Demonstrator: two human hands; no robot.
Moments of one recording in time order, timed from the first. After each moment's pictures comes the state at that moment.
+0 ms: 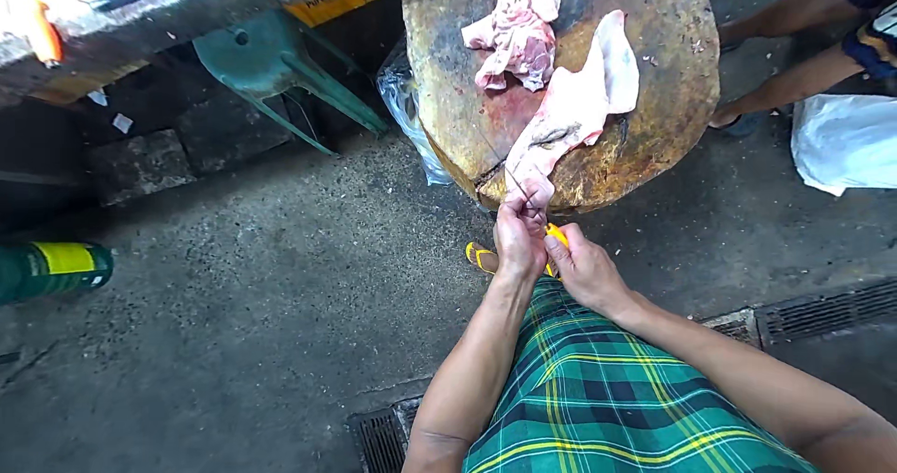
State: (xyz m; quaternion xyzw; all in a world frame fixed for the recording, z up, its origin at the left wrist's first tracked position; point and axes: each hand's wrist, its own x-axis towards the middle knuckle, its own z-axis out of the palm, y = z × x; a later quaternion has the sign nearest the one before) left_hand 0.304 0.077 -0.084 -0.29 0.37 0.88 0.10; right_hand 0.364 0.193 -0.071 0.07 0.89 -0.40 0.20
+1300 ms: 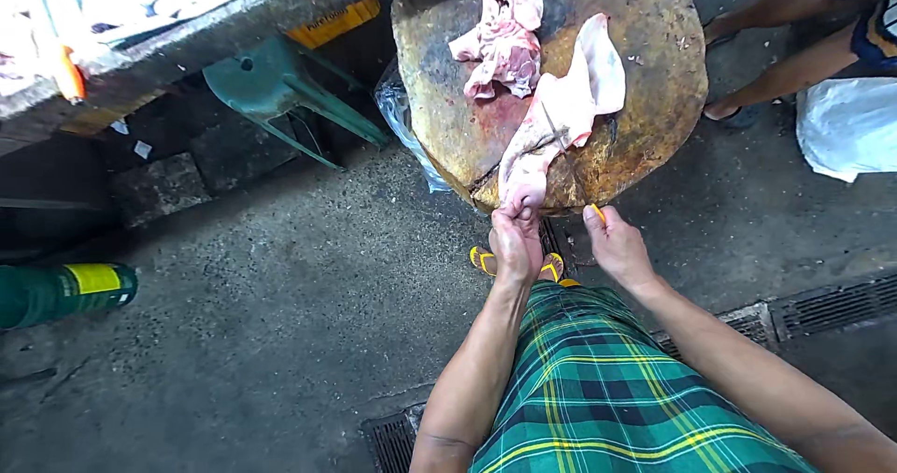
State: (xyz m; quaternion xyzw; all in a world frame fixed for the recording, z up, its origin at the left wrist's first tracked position) left_hand 0.319 0.080 -0.090 -0.19 0.46 0.86 0.08; right_hand 0.351 0.244 -0.092 0.19 0.90 -0.34 0.18
